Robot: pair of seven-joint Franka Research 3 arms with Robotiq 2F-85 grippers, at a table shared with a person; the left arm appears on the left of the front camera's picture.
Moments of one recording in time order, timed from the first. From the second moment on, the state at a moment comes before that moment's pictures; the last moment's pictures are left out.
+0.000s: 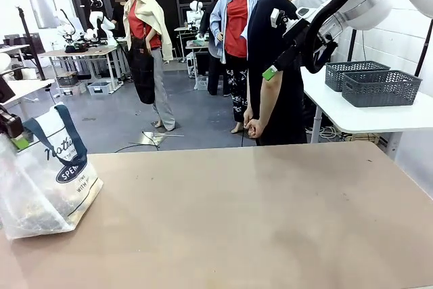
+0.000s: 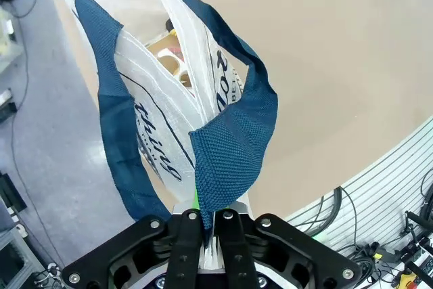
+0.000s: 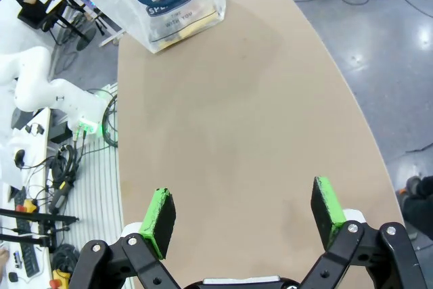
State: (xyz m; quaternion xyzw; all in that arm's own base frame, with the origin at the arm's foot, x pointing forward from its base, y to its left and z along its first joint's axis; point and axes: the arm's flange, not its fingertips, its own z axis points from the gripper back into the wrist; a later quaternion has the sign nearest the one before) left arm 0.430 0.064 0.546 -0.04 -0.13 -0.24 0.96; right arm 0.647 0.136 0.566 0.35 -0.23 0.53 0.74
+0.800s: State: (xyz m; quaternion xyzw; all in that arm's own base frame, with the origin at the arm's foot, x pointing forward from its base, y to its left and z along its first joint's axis) left arm 0.444 0.026 0.570 -0.03 -0.13 -0.21 0.97; right arm 0.647 0.137 0.566 0.35 -0.23 0.53 0.74
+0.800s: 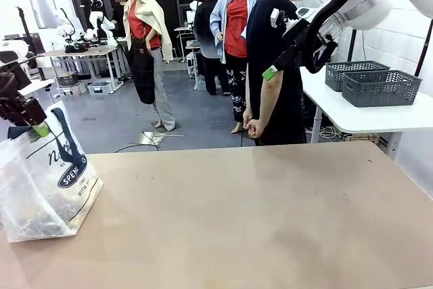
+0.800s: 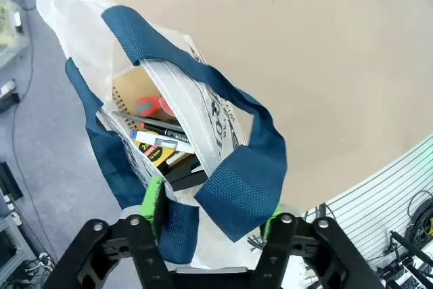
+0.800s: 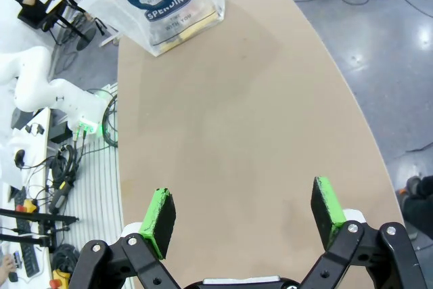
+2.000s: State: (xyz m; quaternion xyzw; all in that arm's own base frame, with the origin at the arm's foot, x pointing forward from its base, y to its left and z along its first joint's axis) left arm 0.453 0.001 0.591 -0.03 -0.14 -0.25 0.96; right arm 0.647 0.137 0.566 0.35 -0.23 0.53 0.74
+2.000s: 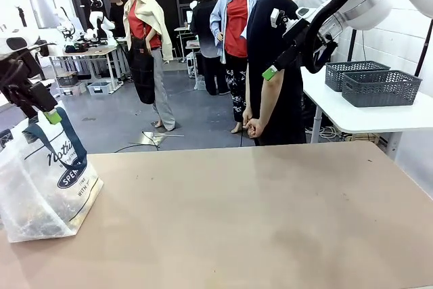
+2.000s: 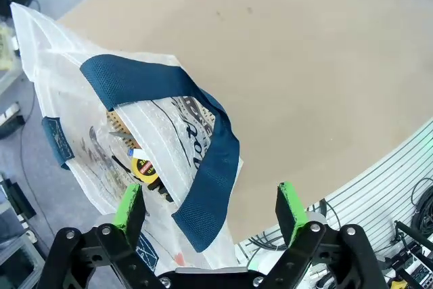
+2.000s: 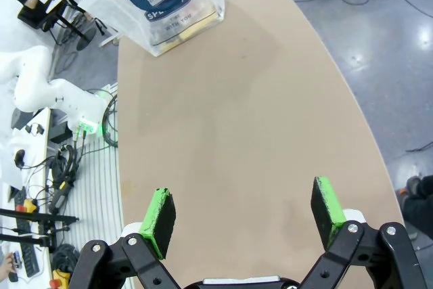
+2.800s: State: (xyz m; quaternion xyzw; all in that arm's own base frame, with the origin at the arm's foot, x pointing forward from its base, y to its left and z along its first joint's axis) left arm 0.482 -0.028 0.558 -0.14 -0.16 -0.41 0.89; right arm 0.647 0.137 0.566 0.35 -0.23 0.53 0.74
